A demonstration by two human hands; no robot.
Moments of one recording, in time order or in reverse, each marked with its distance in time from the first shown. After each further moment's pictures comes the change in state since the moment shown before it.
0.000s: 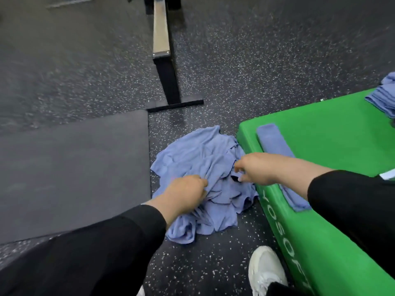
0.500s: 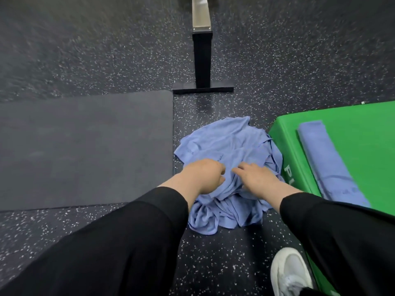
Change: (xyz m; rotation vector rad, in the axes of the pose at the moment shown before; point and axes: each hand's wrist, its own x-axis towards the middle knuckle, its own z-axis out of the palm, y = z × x) left_hand -0.008 -0.071 -0.002 -0.160 -0.080 -0.062; right_hand 0.112 -0.076 0.087 -0.131 0.098 0.049
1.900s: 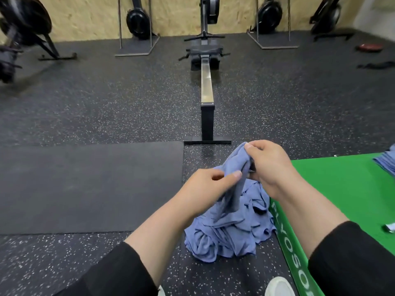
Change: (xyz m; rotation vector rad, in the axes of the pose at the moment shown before) left_hand -0.213 0.103 -0.128 -0.961 0.418 -0.044; right_hand -0.207 -0.057 -0.237 1.646 0.661 0.119
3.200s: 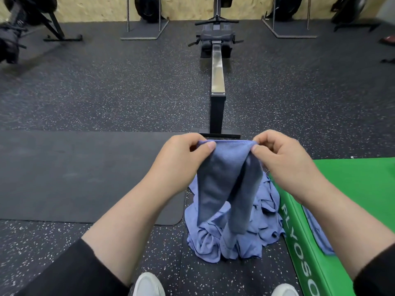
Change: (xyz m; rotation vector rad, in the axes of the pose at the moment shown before) left_hand 0.024 -0.009 -0.067 0.166 0.328 0.206; right_hand 0.014 0.003 0.000 -0.338 -0.175 -0.335
